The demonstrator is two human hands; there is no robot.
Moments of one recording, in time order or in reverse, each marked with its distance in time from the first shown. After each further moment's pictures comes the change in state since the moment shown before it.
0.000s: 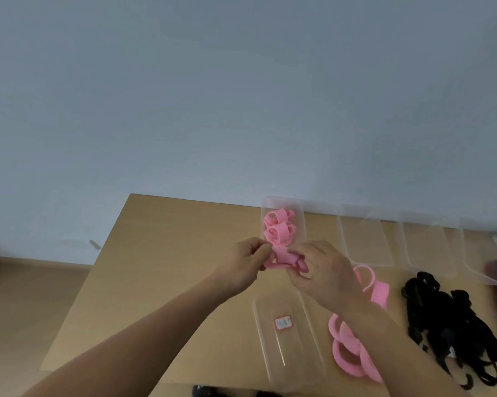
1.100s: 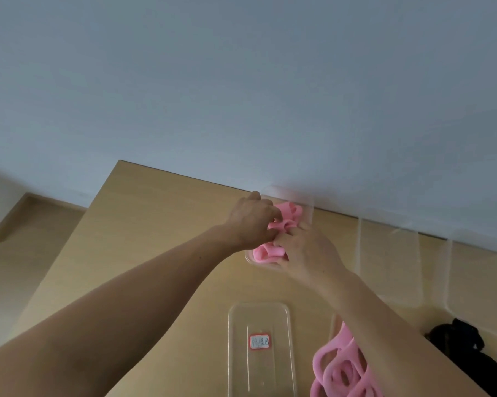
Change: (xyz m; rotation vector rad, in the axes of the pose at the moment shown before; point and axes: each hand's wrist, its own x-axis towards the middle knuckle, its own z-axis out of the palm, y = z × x) left_hand 0.154 0.004 0.021 1.061 -0.037 0.164; right_hand 0.078 0.090 0.064 -0.161 -0.529 -0.158
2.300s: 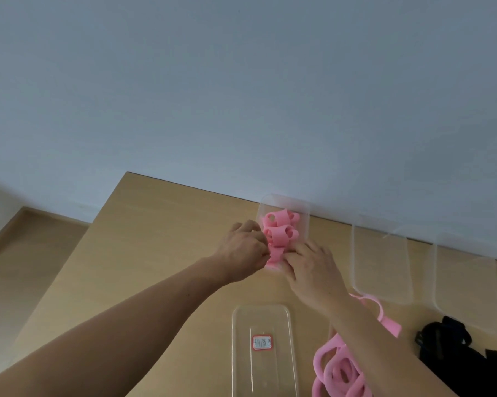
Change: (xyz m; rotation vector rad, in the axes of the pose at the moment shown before) left_hand -0.053 -0.006 0.026 0.131 0.043 0.116; right_hand -0.034 -0.008 0.016 -0.022 0.128 0.117
